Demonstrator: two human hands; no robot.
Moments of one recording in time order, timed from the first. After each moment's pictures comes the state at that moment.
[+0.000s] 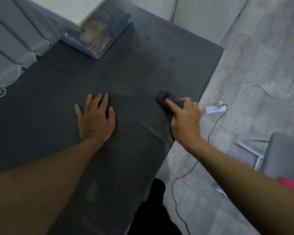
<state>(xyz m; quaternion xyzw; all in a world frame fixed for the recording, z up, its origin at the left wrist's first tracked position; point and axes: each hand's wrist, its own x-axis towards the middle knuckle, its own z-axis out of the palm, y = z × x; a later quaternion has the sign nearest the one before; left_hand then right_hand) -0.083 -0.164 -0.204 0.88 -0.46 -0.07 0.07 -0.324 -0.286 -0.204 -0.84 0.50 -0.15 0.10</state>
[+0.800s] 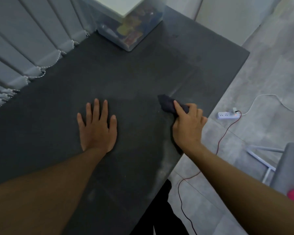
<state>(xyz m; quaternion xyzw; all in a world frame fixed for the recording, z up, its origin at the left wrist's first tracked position) -0.063 -0.062 -0.212 0.92 -0.38 -0.07 0.01 -0.282 -0.219 -0.208 -0.84 0.51 -0.14 0.11</state>
